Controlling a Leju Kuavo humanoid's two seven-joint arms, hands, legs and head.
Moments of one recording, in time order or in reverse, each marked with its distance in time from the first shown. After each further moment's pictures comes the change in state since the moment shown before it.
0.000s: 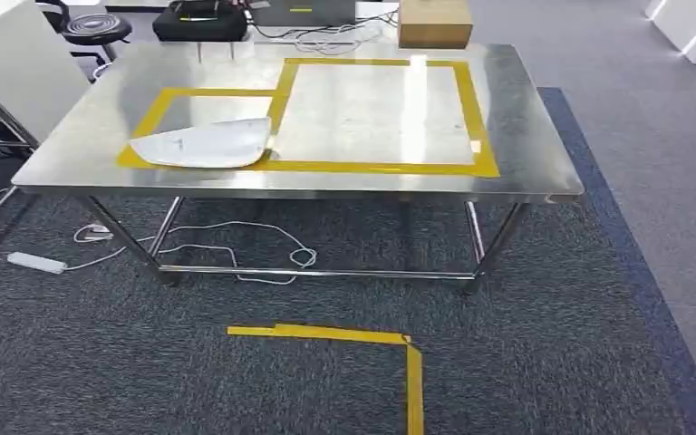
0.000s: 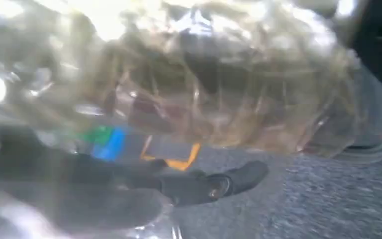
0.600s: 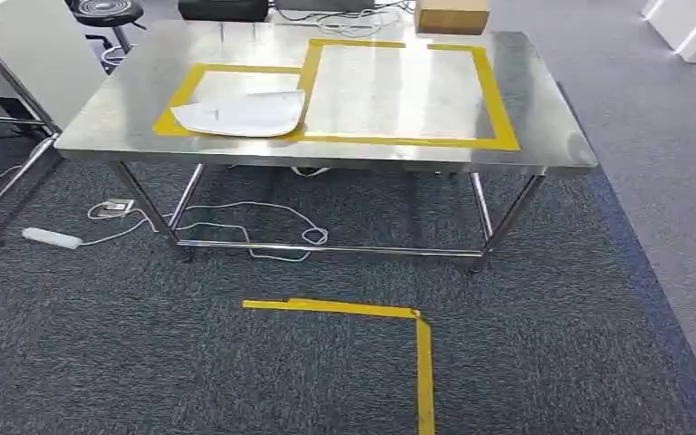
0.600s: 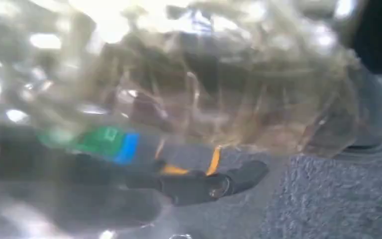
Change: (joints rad) left arm -0.022 -0.018 -0.007 -0.001 -0.013 0.000 -0.006; right arm 0.020 -0.032 -0.007 -0.034 -0.023 -0.034 -0.004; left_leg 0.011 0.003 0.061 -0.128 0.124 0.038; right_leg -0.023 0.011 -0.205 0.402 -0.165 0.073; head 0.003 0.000
